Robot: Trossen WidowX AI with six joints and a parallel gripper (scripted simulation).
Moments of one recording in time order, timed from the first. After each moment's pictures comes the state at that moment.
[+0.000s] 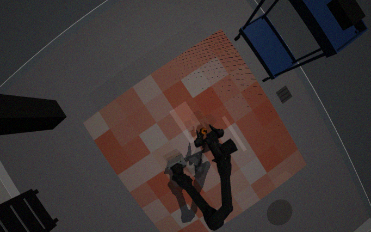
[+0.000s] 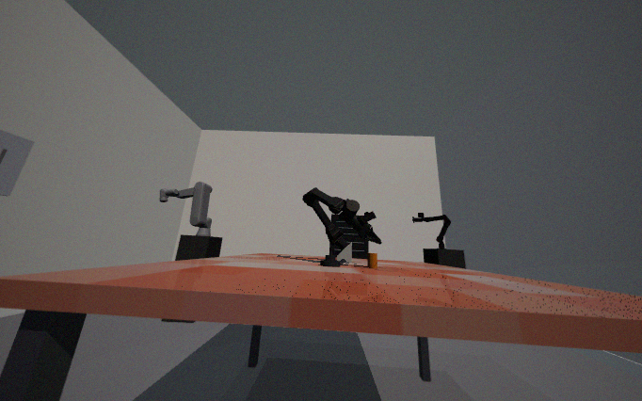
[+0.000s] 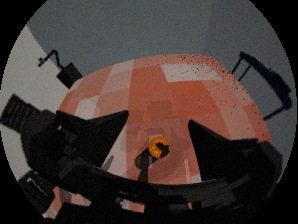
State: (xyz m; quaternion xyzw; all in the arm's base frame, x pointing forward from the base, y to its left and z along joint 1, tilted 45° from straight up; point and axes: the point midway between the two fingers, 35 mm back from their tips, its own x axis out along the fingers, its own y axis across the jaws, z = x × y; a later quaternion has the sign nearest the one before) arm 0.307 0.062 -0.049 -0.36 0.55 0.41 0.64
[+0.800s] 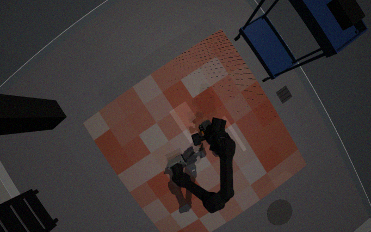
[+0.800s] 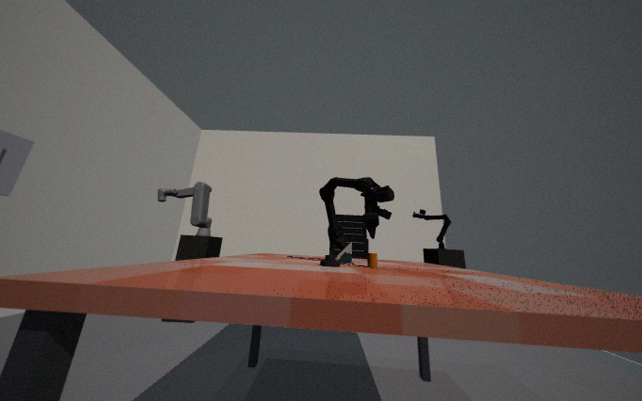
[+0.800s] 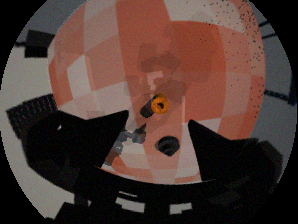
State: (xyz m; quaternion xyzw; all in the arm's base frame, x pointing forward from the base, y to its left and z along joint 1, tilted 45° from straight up) arm 0.309 0.079 -0.022 -0.53 0.73 0.19 0.37
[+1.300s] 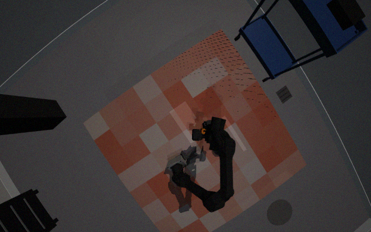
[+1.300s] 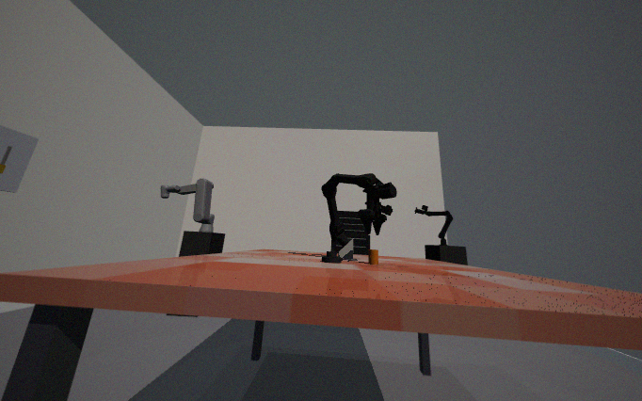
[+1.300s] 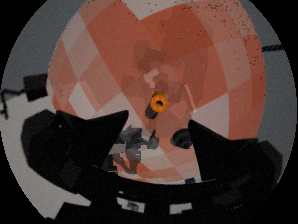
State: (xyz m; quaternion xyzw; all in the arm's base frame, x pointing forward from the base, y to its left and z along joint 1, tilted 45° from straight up) arm 0.310 0.078 -0.020 -0.47 0.76 0.05 0.45
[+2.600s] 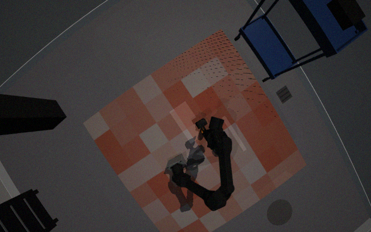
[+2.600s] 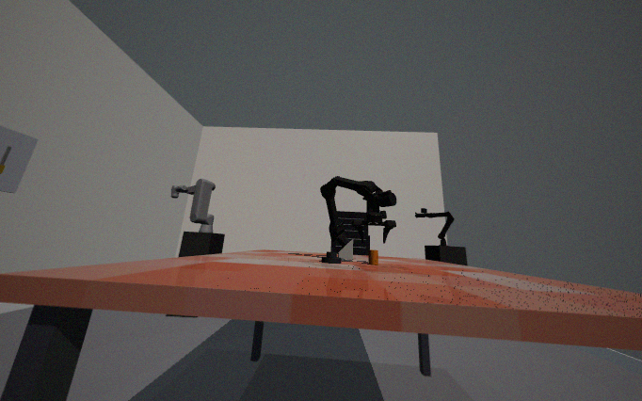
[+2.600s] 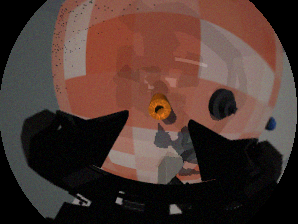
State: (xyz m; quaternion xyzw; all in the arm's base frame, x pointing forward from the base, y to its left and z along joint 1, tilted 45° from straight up) arm 0.305 0.054 -0.046 -0.20 0.69 -0.31 0.62
